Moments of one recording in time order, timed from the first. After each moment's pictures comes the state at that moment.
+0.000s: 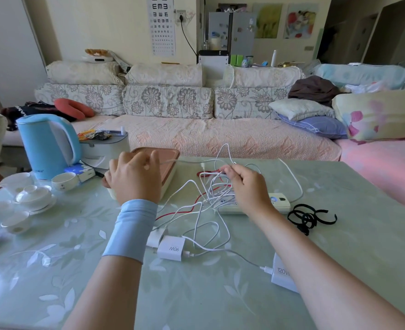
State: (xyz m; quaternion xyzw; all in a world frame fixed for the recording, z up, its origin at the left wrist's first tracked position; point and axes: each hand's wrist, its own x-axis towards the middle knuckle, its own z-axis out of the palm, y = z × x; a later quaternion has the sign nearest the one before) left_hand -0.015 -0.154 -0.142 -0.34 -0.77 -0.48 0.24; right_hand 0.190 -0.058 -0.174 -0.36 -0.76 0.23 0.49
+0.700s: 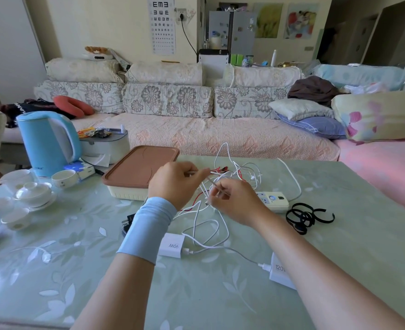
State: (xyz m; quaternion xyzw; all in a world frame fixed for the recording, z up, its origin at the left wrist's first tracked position) left_hand 0.035 -0.158 -0.132 -0.55 -0.72 -0.43 0.00; right_hand 0.187 -0.074 -0.182 -0.36 -0.83 0.26 0.32
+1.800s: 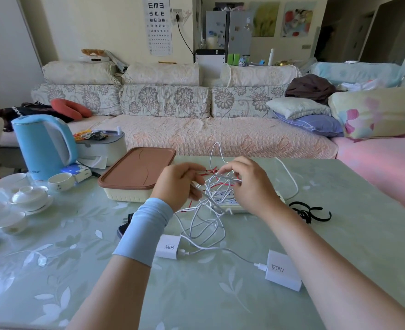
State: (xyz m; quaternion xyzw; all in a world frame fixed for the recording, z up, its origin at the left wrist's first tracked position) left_hand 0.049 -0.152 -0.136 -0.53 -0.59 -0.54 -0.28; right_hand 0.215 -0.061 -0.159 -0.31 -0.84 0.11 0.43
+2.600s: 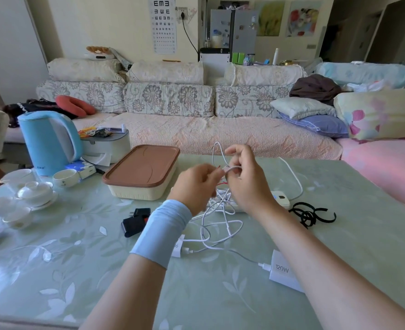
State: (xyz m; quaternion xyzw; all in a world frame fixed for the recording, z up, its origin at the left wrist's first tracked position) left_hand 0.068 -0.157 -0.132 -0.59 -0.65 -0.45 -0.16; right_hand 0.192 -0.083 -0.150 -0.30 -0.77 0.23 0.51
